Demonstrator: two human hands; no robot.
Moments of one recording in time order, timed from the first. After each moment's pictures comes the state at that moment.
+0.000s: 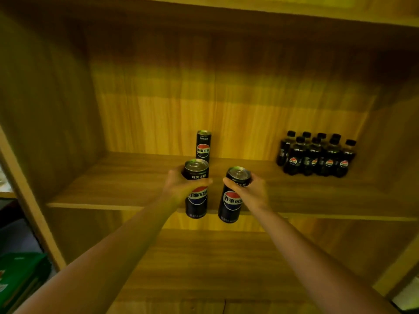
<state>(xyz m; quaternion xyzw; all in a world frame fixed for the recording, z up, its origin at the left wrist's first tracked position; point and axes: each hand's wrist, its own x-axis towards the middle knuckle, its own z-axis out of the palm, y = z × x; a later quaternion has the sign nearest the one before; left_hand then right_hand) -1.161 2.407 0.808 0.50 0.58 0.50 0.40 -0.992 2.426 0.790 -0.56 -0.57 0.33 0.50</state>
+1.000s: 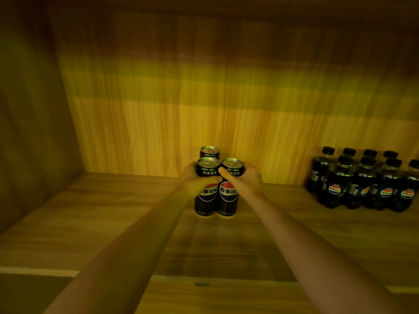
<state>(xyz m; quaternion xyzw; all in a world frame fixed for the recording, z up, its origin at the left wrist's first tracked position) -1.170 2.619 0.781 0.52 0.55 0.49 0.43 -1.034 2.636 0.778 -0.53 -0.62 0.31 0.50</state>
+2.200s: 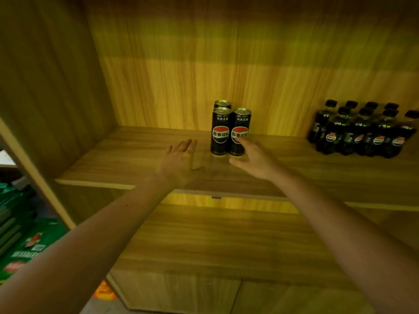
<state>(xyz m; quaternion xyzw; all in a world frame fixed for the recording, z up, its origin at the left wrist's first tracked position) -1.210 2.459 0.770 0.72 0.68 0.10 0.01 -1.014 2.492 0.788 -0.51 -0.83 0.10 0.19</state>
